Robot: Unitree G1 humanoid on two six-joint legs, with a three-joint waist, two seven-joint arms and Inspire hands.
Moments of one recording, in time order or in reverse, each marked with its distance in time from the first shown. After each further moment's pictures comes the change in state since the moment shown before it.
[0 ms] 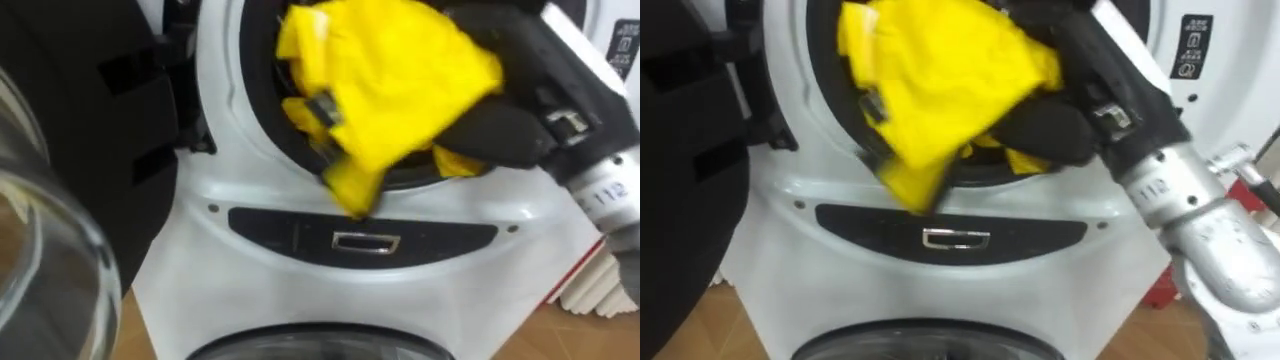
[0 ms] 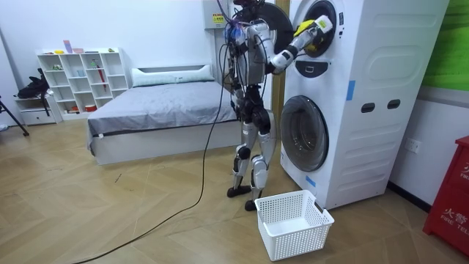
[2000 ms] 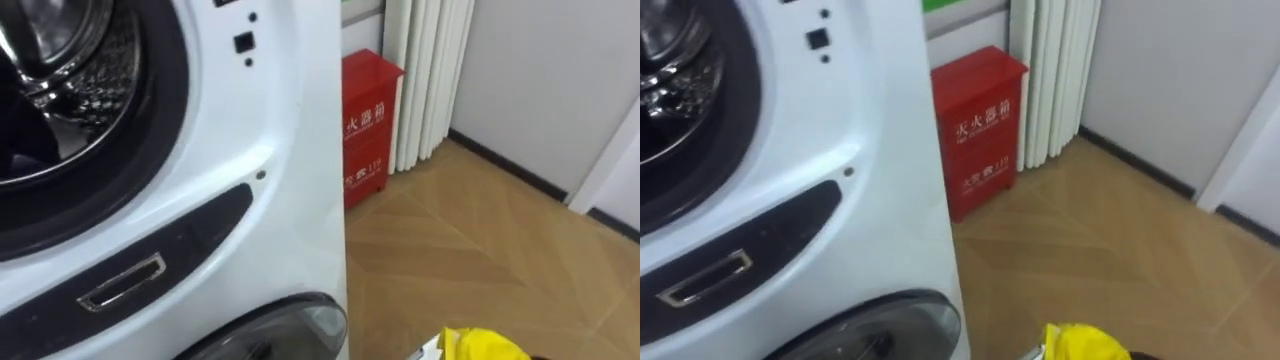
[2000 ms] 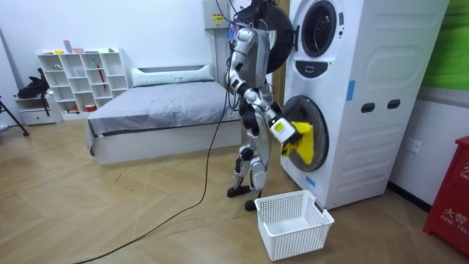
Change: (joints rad) left arm -0.176 0.016 -0.309 0.081 -0.083 -0.088 -0.054; right arm 0.344 0.231 -0.003 0.959 -0.159 -0.107 -0.153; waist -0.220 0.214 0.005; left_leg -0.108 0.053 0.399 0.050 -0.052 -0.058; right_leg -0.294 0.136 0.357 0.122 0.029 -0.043
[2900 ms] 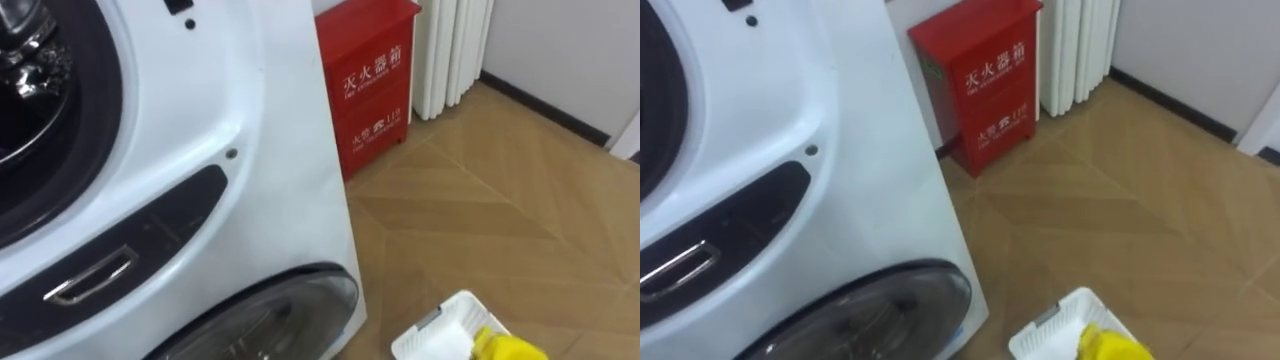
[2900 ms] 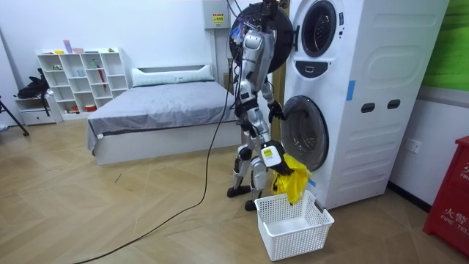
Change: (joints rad) left arm -0.078 -0.023 -0.043 0.037 -0.140 -0.110 -0.002; right arm -0.222 -0.018 -0.005 0.469 0.239 -0.179 -0.174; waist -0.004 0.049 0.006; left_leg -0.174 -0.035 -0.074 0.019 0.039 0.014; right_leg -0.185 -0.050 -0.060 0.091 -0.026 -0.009
